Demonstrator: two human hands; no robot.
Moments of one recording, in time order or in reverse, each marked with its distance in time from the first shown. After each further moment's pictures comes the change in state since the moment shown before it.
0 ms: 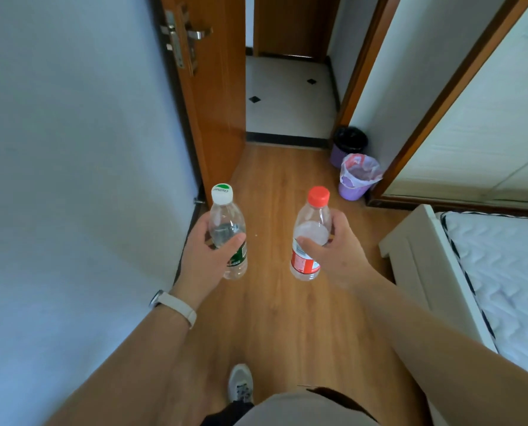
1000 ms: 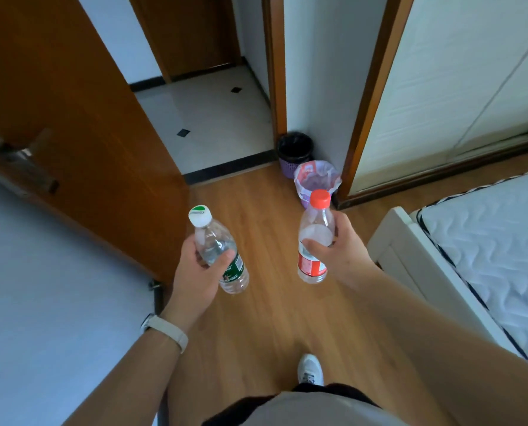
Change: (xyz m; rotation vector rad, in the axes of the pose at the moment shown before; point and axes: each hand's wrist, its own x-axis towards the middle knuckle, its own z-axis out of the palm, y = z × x) left_hand 0.305 0.072 0.225 0.149 -0.295 0.051; right_hand 0.291 0.078 -0.173 0.132 0.254 0.220
